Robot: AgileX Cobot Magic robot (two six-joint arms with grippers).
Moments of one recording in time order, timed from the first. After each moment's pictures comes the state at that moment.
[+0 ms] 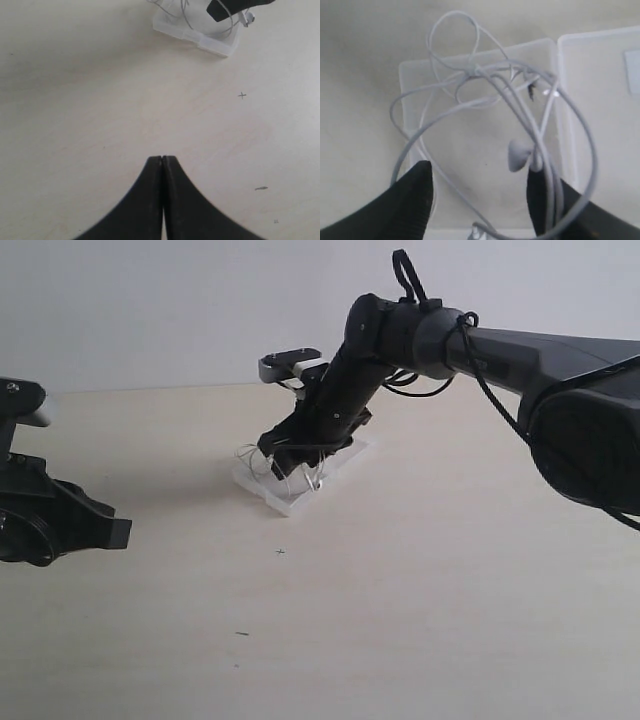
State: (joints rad) left arm -0.24 1.31 -0.59 -0.38 0.19 0.28; right arm 0.45 2.53 -2.16 0.38 0.97 -0.37
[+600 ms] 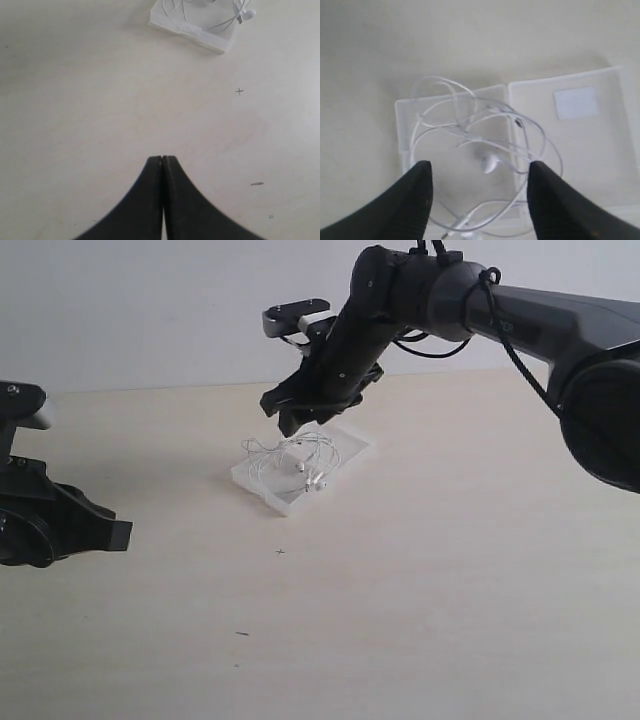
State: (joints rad) left arm -0.24 1.31 -0.59 -0.39 0.21 0.28; right arm 0.45 2.43 -2.16 0.27 0.94 -0.27
